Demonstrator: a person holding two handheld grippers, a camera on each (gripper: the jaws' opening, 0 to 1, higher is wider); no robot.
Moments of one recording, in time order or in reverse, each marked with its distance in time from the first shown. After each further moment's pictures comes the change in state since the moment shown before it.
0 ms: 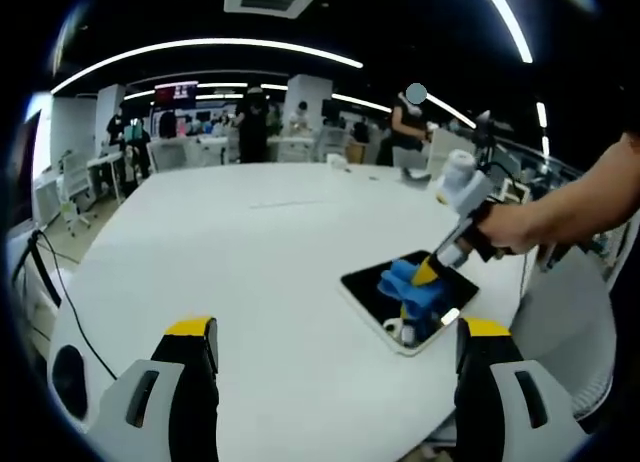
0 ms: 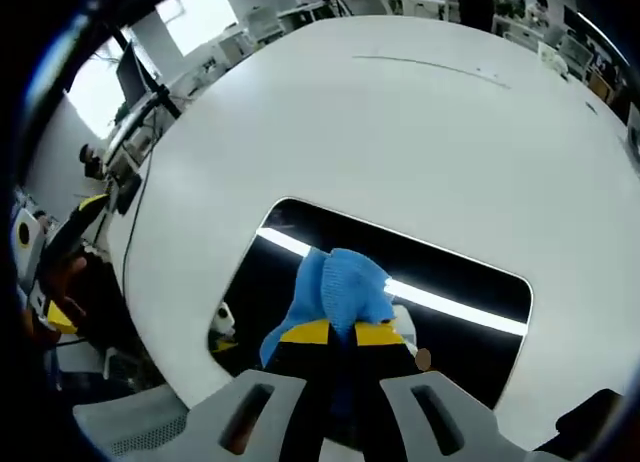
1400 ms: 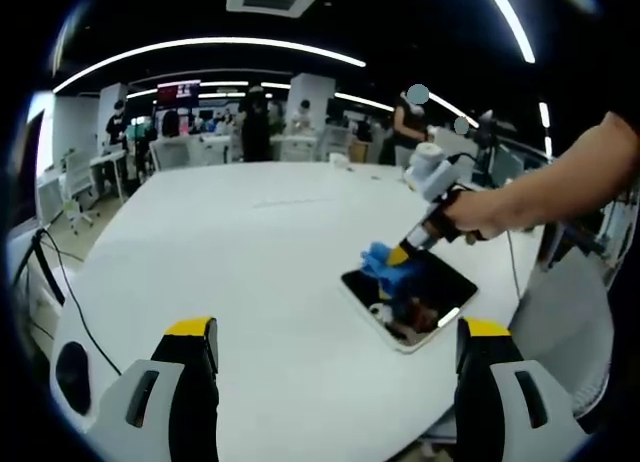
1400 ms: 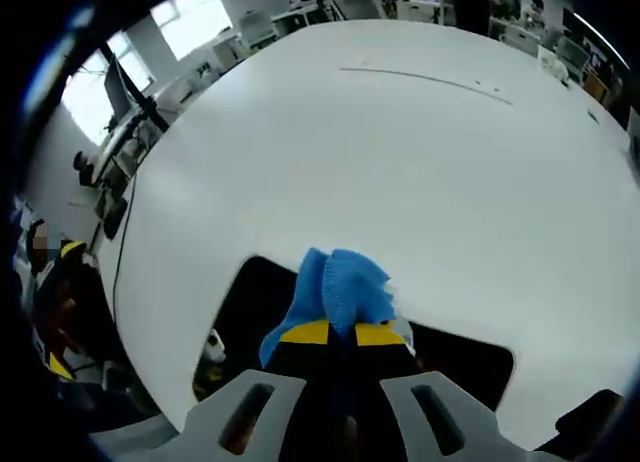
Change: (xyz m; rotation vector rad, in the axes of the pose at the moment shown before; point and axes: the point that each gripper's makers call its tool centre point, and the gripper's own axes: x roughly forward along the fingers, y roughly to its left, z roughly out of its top) left arm -0.006 0.000 0.000 -0.001 0.006 0.015; right arm 0.017 -0.021 0.044 0.004 -0.015 -0.021
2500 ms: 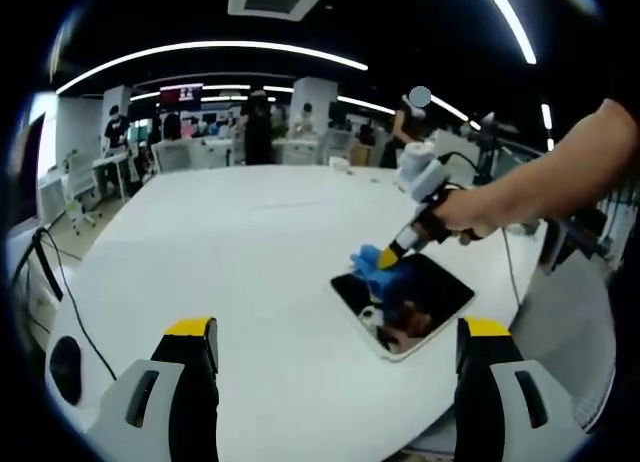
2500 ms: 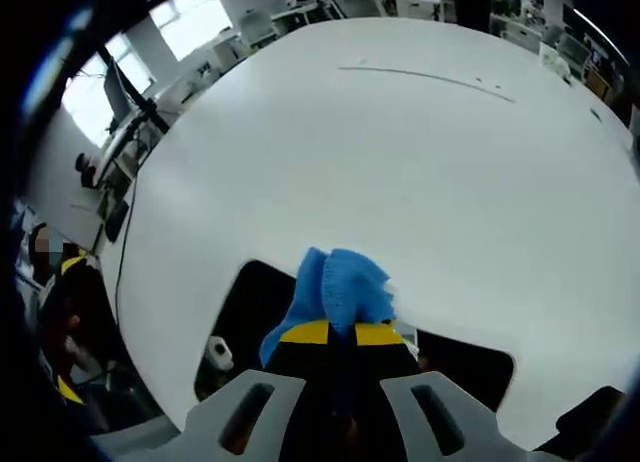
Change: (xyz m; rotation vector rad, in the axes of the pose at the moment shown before) left arm 0.008 -0.022 0.001 -0.002 -0.013 0.012; right arm -0.004 0.003 -0.001 0.013 0.011 0.016
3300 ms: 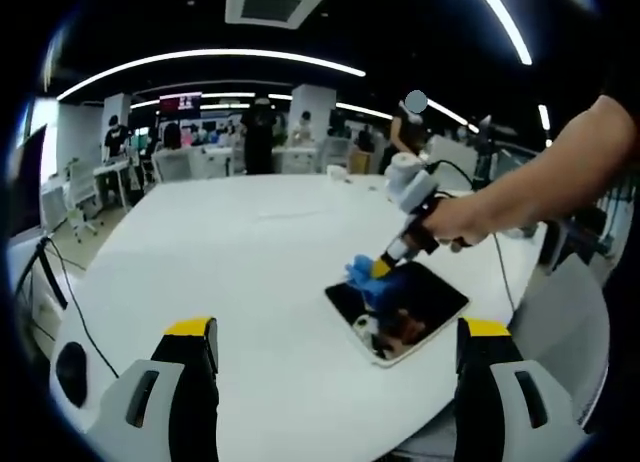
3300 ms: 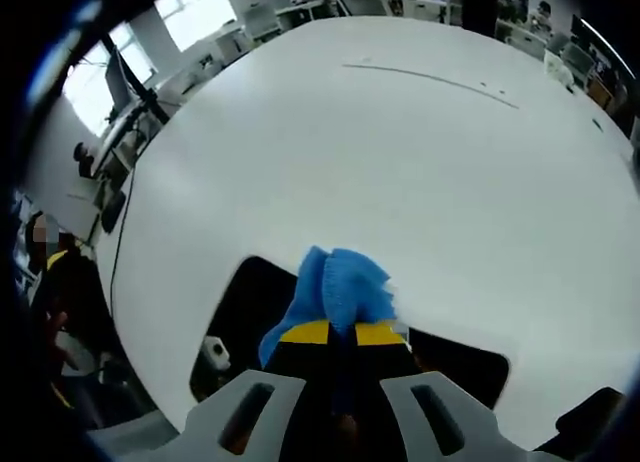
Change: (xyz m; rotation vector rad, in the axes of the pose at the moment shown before) left arm -0.014 -0.006 0.011 0.019 -0.036 0.009; right arm -0.001 0.000 -0.001 -0.035 0.019 -0.018
